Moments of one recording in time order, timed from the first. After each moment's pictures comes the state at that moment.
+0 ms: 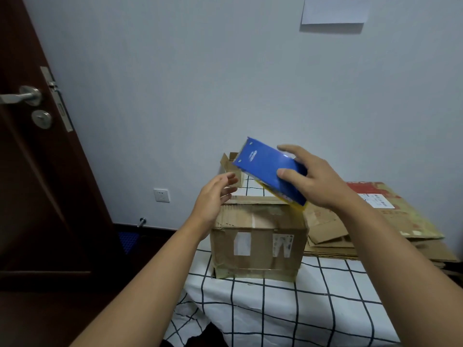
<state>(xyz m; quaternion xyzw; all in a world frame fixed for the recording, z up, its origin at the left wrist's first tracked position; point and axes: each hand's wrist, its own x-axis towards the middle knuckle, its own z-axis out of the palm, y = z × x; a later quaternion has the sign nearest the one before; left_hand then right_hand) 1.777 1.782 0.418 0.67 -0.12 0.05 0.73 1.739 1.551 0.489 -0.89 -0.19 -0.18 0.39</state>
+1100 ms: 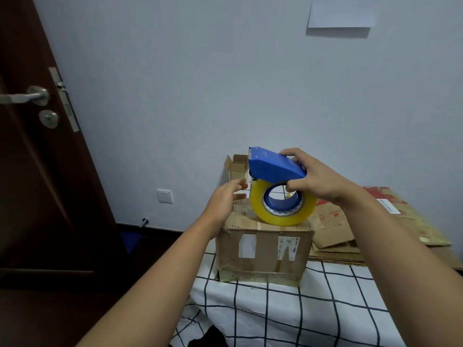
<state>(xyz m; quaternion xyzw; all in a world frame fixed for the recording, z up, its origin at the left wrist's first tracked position) 1.774 1.771 0.427 0.75 -0.09 0.00 0.65 1.777 1.541 0.489 -0.88 -0.20 -0.04 0.42</state>
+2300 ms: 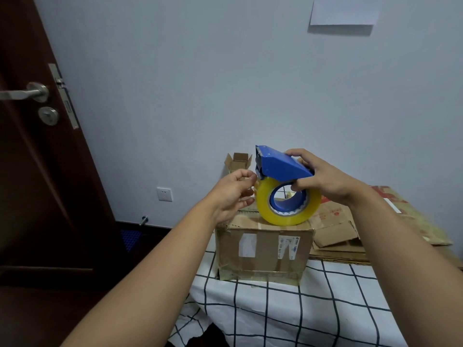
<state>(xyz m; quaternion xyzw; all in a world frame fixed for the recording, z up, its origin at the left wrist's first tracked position) 1.780 1.762 0.455 0.64 -0.09 -0.13 0.75 1.784 1.526 0.485 -0.85 -0.21 0.01 0.48</state>
